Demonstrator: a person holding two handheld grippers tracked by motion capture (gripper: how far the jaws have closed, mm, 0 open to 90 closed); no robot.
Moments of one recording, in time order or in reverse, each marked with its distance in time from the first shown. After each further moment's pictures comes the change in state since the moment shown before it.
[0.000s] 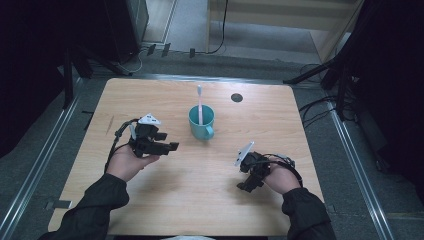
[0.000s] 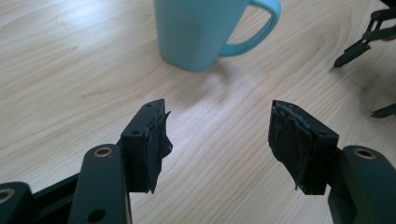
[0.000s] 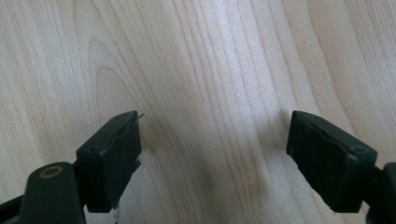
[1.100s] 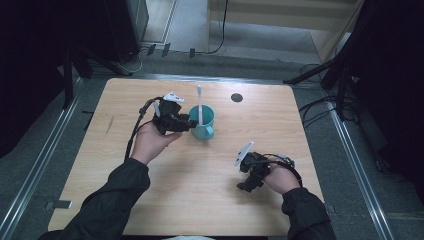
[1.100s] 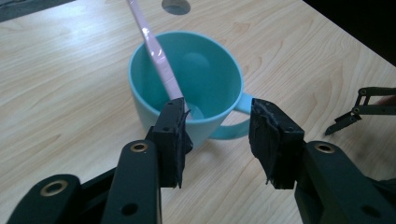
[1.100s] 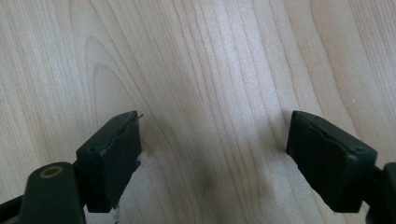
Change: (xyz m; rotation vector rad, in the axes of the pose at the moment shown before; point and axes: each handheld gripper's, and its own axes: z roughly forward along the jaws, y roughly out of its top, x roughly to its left) left arm -0.013 0.074 0.031 -0.060 -0.004 0.011; right arm -0.001 0.000 0.002 0.006 0.005 0.002
